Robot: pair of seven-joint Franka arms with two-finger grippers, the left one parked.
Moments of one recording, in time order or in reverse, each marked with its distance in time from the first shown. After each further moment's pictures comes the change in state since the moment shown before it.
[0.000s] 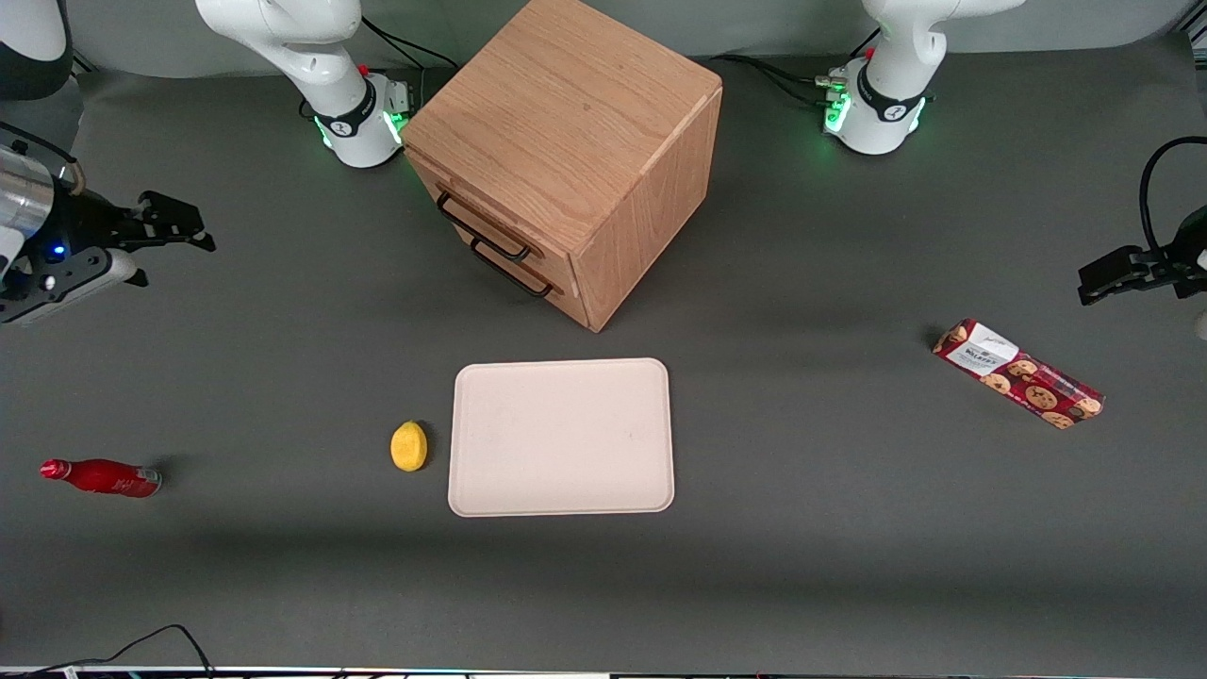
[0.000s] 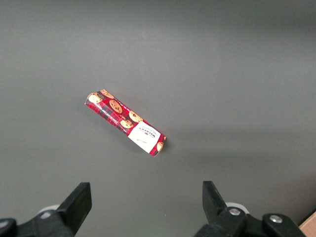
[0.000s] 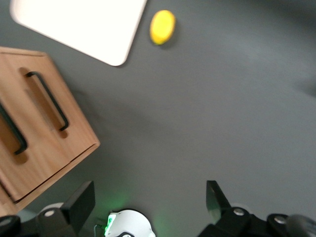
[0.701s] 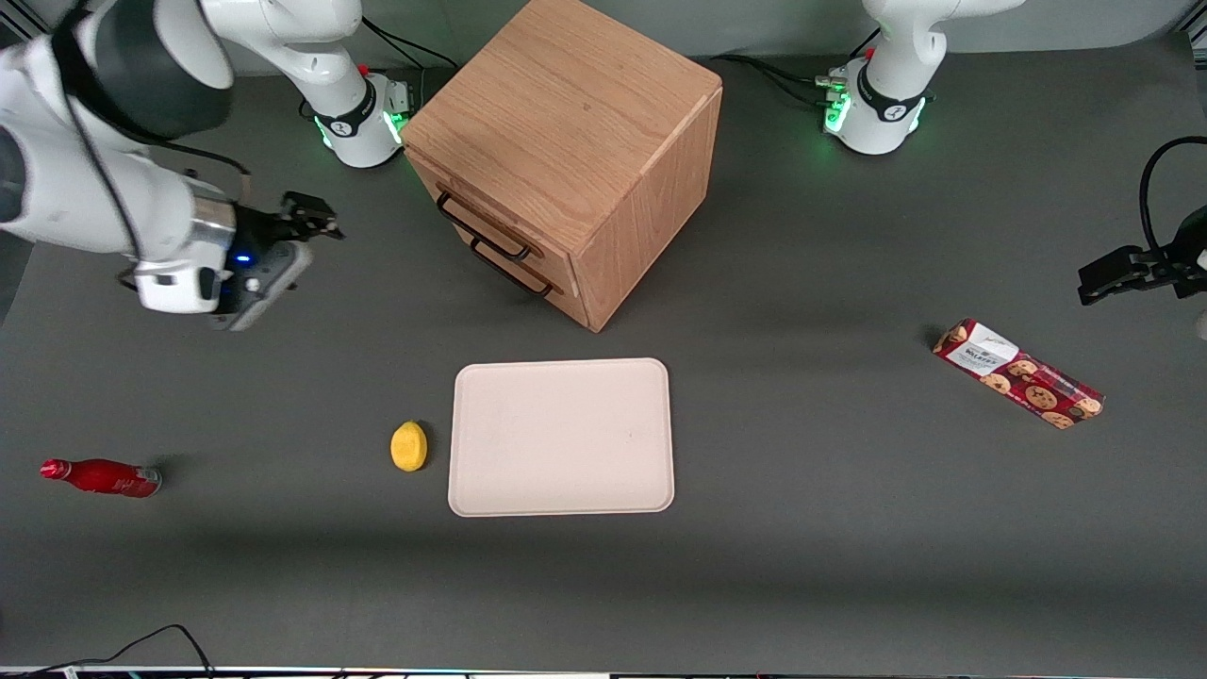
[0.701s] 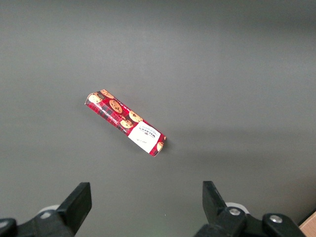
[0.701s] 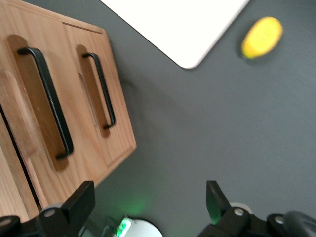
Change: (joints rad) arm 0.050 0.012 0.172 -0.200 0.111 0.147 -0.057
